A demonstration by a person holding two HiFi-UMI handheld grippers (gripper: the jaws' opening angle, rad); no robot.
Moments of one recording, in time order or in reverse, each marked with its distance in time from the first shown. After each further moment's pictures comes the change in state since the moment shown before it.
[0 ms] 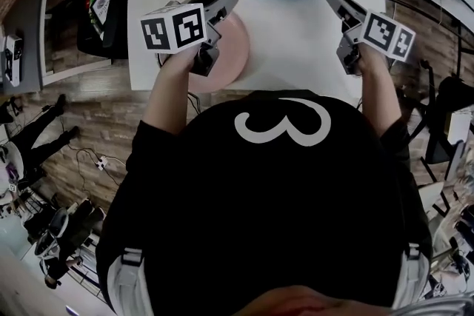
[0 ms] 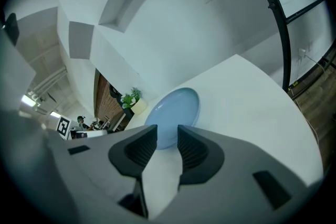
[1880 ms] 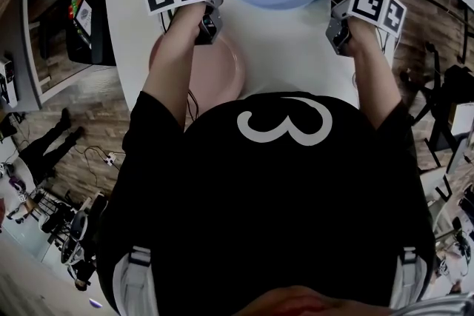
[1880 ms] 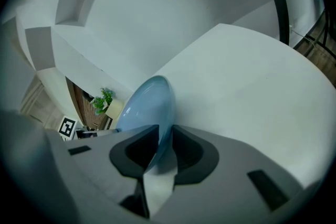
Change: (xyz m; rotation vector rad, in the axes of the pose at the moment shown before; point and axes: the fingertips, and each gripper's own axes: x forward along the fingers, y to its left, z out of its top) left arm 0.130 0.100 0.013 -0.206 0.183 0.092; right arm 0.097 -0.074 0.001 0.206 0.108 -0.131
